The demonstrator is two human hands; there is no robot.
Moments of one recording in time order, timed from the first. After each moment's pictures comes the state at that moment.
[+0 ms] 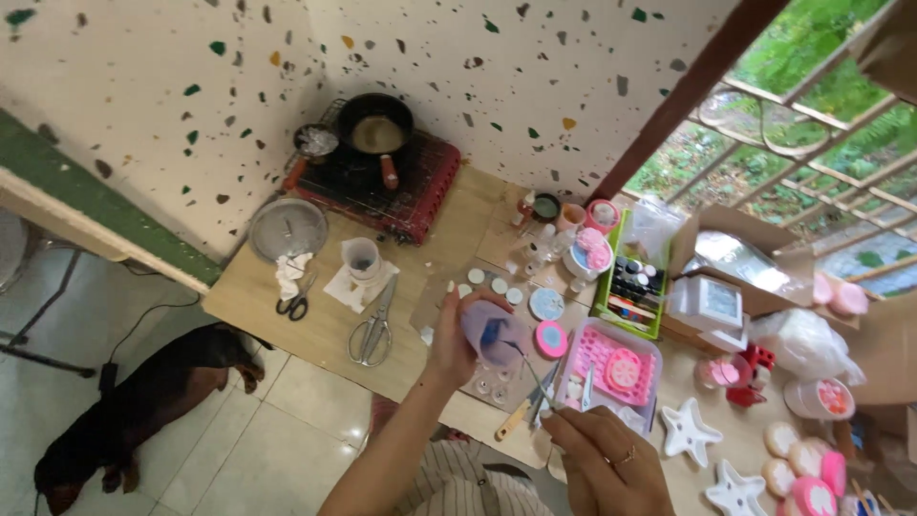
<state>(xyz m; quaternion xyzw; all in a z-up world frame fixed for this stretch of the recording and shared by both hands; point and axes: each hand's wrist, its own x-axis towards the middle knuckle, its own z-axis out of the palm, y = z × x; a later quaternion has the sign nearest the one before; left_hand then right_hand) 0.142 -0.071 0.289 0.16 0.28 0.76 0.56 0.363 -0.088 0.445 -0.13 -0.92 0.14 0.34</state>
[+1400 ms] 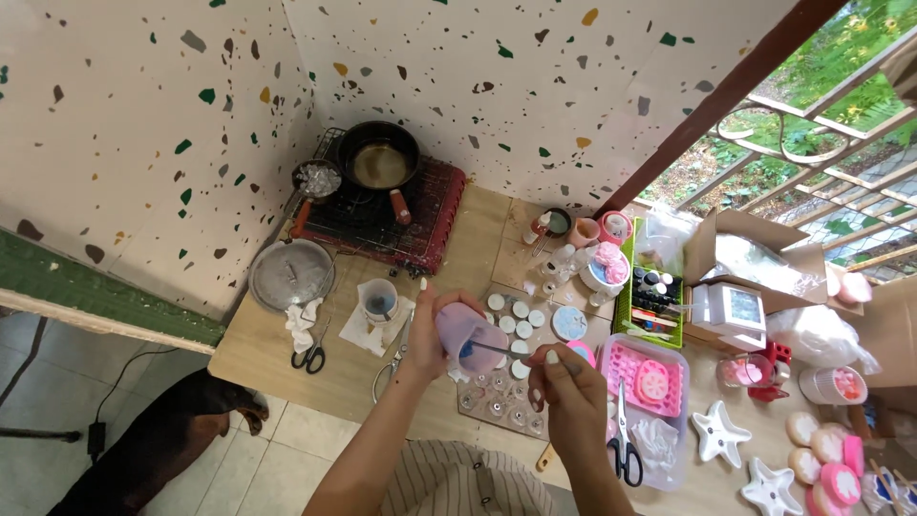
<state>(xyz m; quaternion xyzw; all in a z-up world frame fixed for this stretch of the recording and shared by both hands) -0.009 -0.050 0.256 0.22 0.32 0.69 0.61 0.211 -0.041 0.338 -0.37 -0.49 0.67 0.41</state>
